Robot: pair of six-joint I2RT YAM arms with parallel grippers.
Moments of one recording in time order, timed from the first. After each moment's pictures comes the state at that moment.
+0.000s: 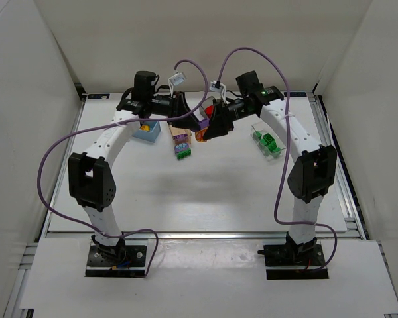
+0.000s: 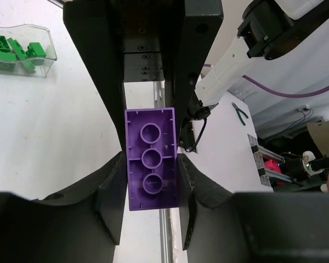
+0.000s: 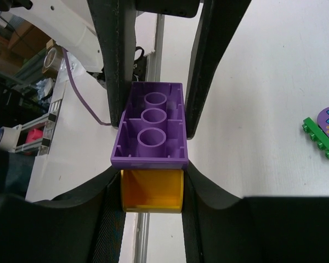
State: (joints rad) left arm -0.31 1.82 1.67 -0.32 1.40 -0.17; right arm 0.44 1.94 1.92 -0.94 -1.30 -0.33
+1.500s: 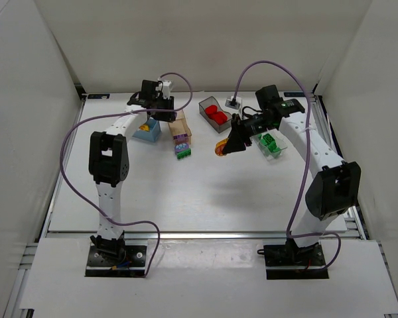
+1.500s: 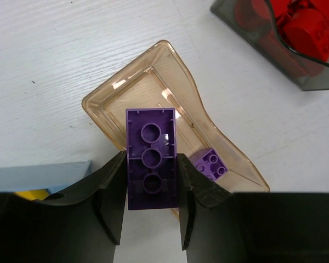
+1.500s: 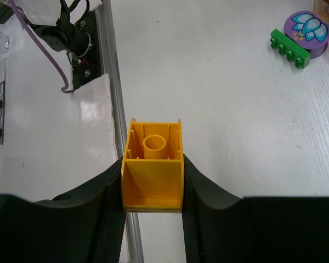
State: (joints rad) left arm -0.23 2.19 1.85 -0.42 0.25 -0.02; right arm 0.35 1.70 1.61 -1.03 -1.08 -0.51
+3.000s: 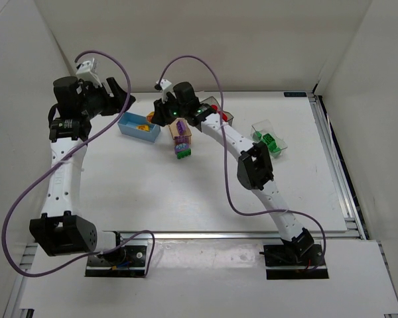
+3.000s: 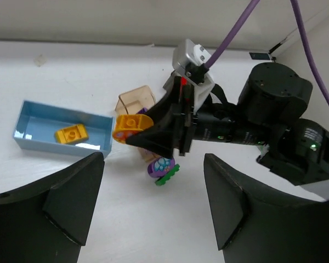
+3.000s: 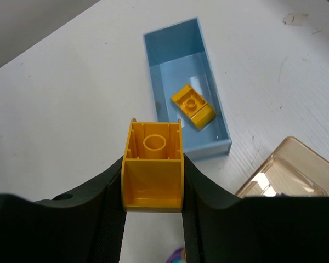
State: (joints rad) left arm 0.09 1.34 1.50 -0.42 0.51 -0.24; right arm 0.71 2.55 2.50 -0.36 -0.48 0.07
